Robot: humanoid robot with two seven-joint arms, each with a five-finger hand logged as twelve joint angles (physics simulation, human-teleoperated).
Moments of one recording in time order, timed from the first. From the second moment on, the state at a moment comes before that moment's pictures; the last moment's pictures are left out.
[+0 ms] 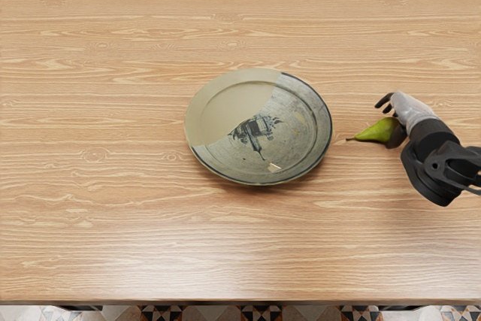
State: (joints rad) left arm 0.03 0.00 -0.06 -0.40 0.08 0.29 -0.09; right arm 1.10 -0.62 -0.15 1.34 -0.97 -0.55 -0.61
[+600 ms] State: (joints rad) left arm 0.03 0.00 -0.06 -0.40 0.08 0.29 -0.09; right arm 1.08 -0.60 -0.10 1.34 -0.96 -0.55 -0.61
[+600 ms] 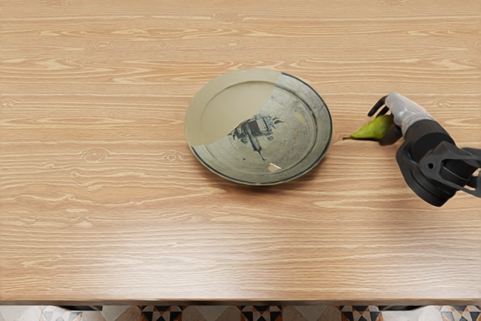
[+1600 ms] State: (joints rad) left arm 0.03 0.00 -0.06 -0.40 0.08 0.29 -0.09; right arm 1.10 -0.54 0.35 1.32 -0.84 -0.33 -0.61
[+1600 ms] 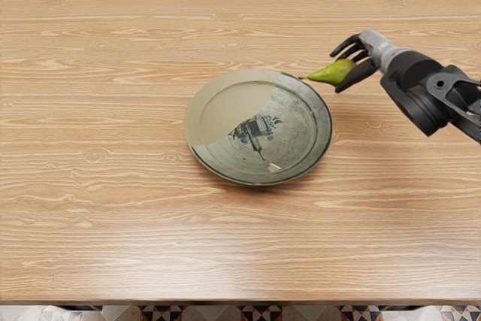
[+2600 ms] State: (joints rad) left arm 0.03 0.00 -0.06 -0.40 0.08 0.29 -0.09; right arm 1.08 -0.43 0.48 1.32 -0.69 -0.13 -0.61
